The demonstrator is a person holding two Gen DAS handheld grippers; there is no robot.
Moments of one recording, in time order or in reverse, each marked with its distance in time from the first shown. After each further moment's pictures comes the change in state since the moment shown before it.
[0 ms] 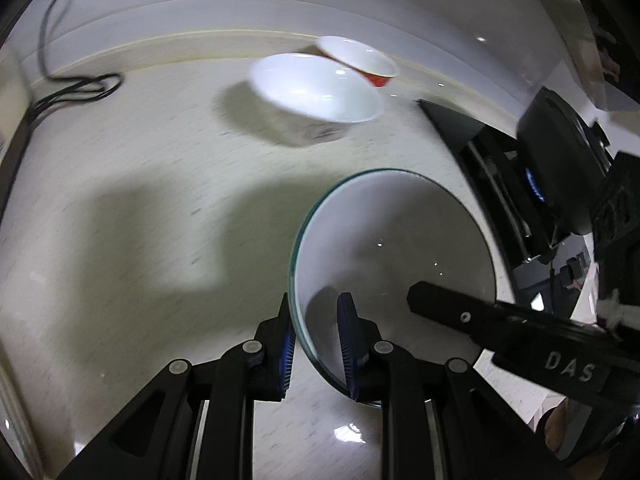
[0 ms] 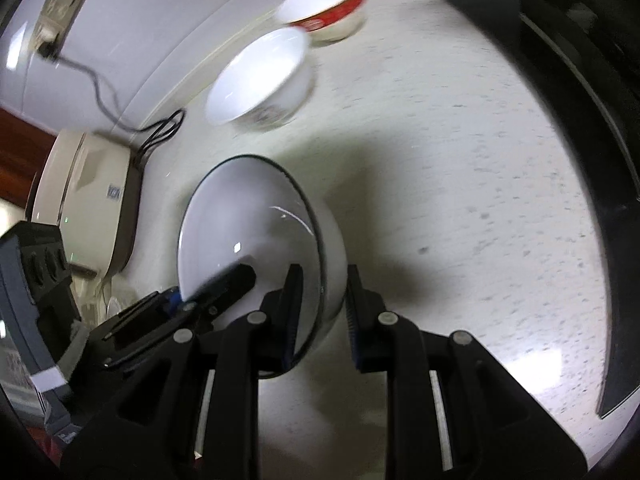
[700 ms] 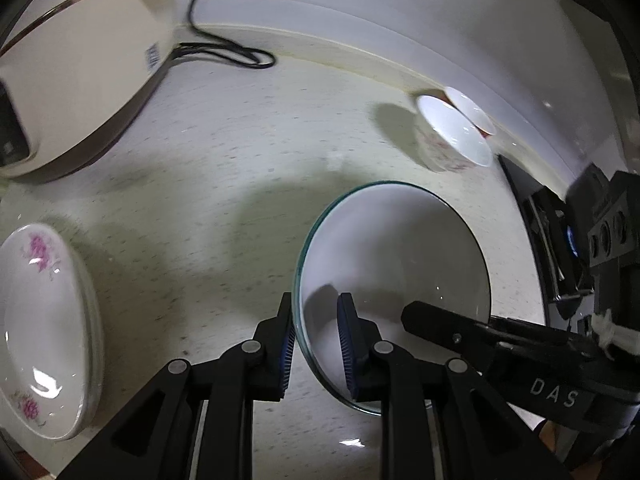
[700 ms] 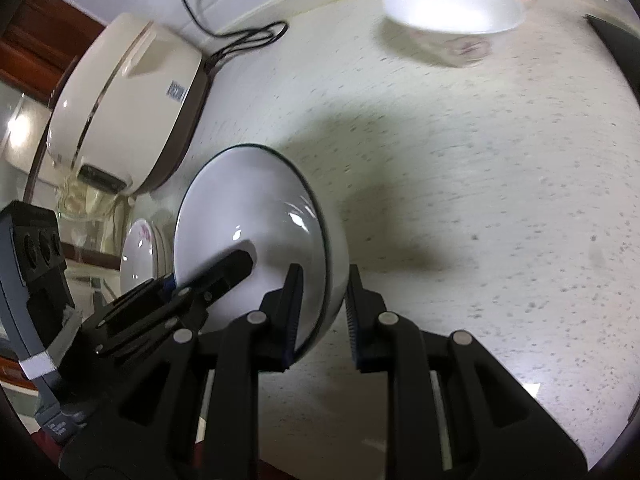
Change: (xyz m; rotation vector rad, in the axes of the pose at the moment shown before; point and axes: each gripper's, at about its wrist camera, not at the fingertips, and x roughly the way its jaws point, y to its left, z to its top) left arm -0.057 0.096 -0.044 -0.239 -0.077 0.121; right arm 0.053 0.105 -0.029 -0.241 0.150 0.069
